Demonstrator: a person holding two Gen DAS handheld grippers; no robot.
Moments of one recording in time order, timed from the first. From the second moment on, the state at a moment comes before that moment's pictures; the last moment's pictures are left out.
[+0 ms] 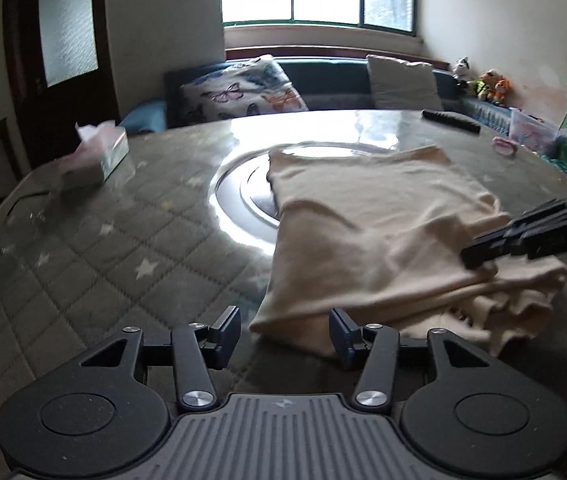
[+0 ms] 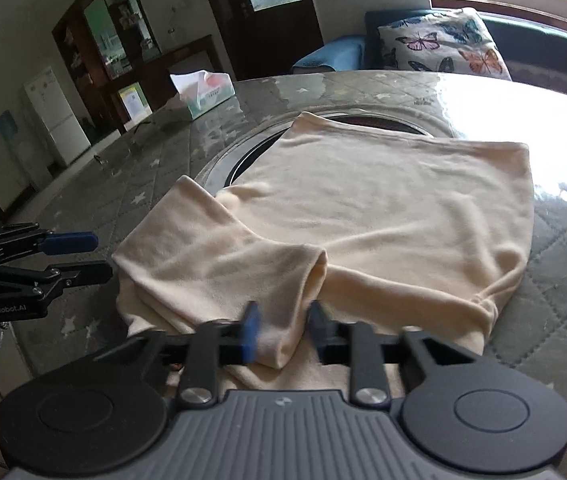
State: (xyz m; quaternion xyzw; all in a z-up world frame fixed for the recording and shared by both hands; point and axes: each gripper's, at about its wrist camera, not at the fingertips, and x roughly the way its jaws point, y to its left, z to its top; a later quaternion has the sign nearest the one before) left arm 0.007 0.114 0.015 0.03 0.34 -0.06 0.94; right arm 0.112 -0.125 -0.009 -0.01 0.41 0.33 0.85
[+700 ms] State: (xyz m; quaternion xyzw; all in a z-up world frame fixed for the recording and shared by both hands) left arm 0.004 0.097 0.000 0.08 0.33 -0.06 0.94; right arm 0.077 -0.153 0.099 -0.05 0.27 0.31 0.91
